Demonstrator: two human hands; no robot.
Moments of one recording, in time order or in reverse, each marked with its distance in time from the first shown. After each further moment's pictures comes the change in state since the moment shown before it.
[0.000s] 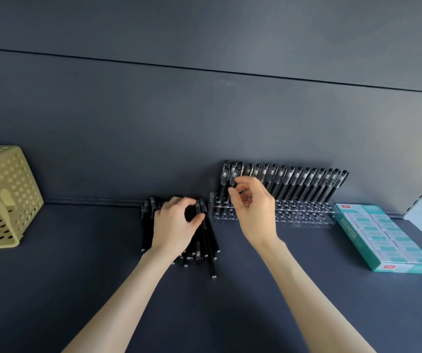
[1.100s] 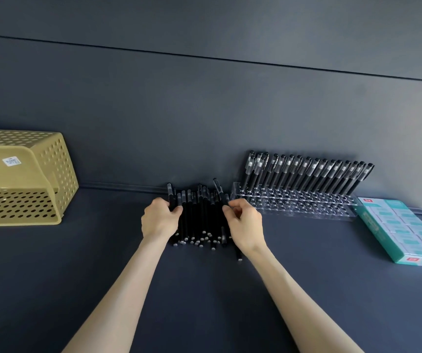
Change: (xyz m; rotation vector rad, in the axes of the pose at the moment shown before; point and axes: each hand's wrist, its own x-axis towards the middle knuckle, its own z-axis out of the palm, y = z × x) left_hand -0.004 -0.059 -0.037 0.003 -0.037 -0.525; right_hand -0.049 -0.013 0.053 -0.017 -0.245 0.392
